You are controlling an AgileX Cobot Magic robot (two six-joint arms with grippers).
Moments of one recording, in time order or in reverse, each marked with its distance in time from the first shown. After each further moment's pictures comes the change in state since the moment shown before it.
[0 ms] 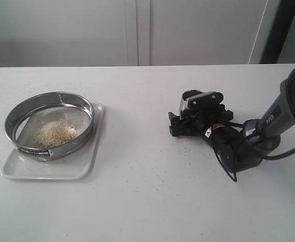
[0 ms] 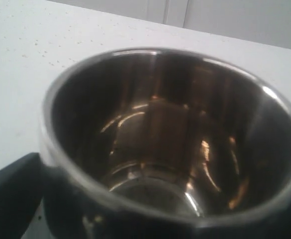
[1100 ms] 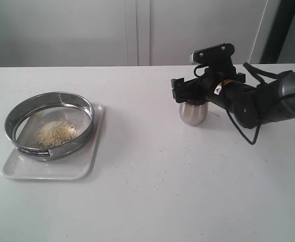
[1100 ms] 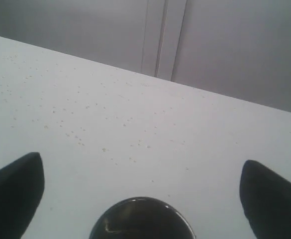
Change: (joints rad) left arm 0.000 0.000 0.000 0.000 0.000 0.000; right arm 0.000 -0.380 0.002 -0.002 0.437 0.019
